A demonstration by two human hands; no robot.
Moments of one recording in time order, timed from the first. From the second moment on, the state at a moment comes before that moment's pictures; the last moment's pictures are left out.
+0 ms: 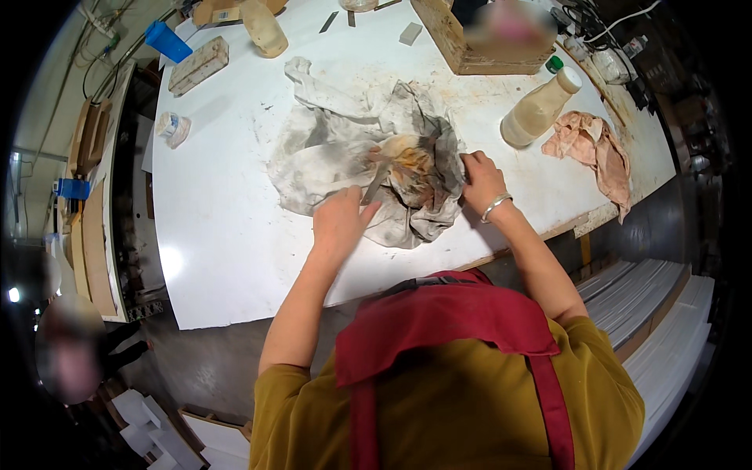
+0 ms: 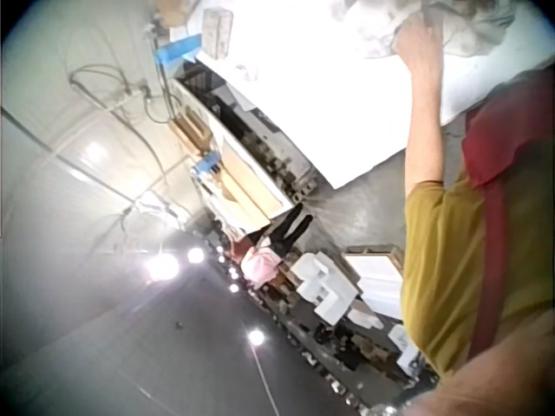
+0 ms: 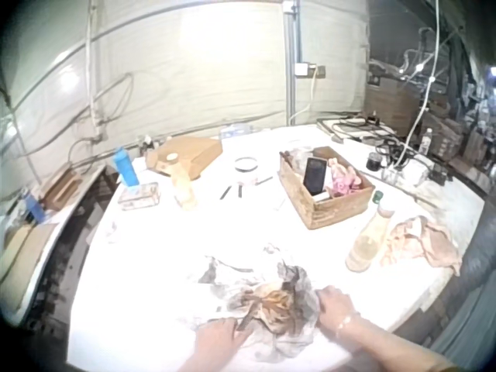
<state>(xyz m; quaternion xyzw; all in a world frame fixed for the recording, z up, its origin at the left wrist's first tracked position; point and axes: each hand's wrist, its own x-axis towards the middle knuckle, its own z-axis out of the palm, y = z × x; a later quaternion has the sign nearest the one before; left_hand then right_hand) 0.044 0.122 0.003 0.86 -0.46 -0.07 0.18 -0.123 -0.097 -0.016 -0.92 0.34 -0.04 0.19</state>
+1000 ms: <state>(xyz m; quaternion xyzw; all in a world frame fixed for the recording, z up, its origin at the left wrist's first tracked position) 0.014 0.079 -0.003 0.77 -0.62 -0.01 0.12 -0.130 -0.107 -0.003 -0.60 0.30 0.00 0.74</state>
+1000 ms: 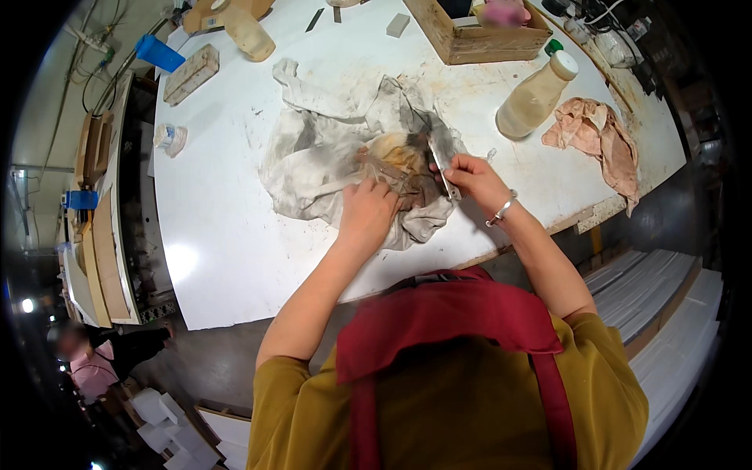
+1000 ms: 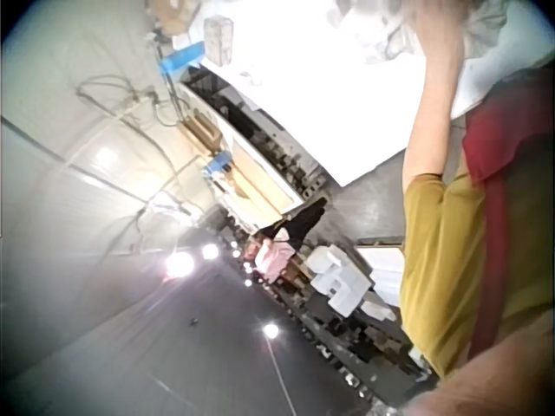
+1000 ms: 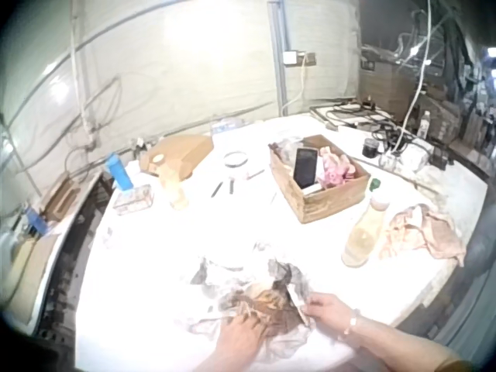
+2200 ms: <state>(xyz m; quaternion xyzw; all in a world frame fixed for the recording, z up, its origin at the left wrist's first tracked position) 0.010 0.130 0.017 0.62 -0.04 -0.47 0.63 -0.096 -0.058 0.047 -0.91 0.13 -0.23 0.31</state>
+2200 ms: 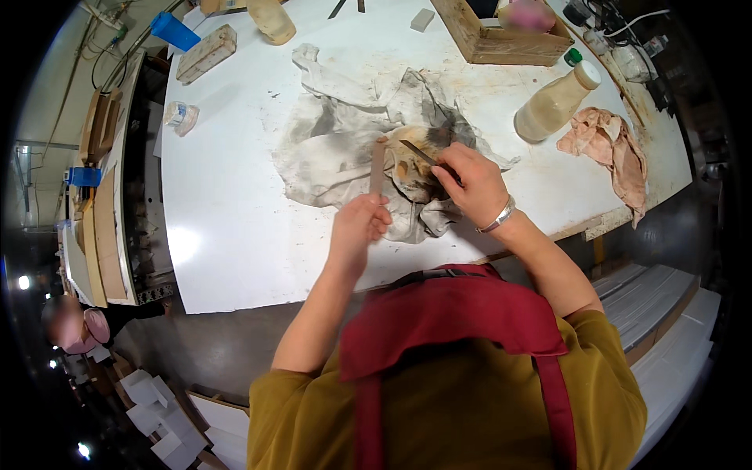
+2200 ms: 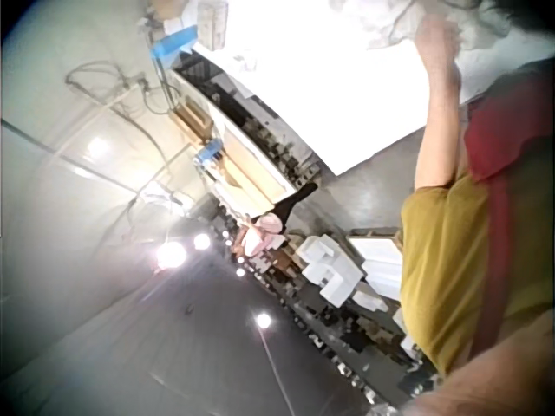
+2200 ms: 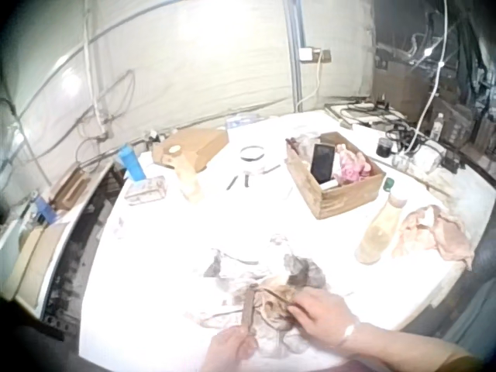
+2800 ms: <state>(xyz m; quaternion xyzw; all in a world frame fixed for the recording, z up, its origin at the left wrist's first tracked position) -0.038 0.096 -0.015 0.52 -0.03 -0.53 0.67 -0.126 -0.063 0.045 -0.99 -0.10 0.02 0.08</state>
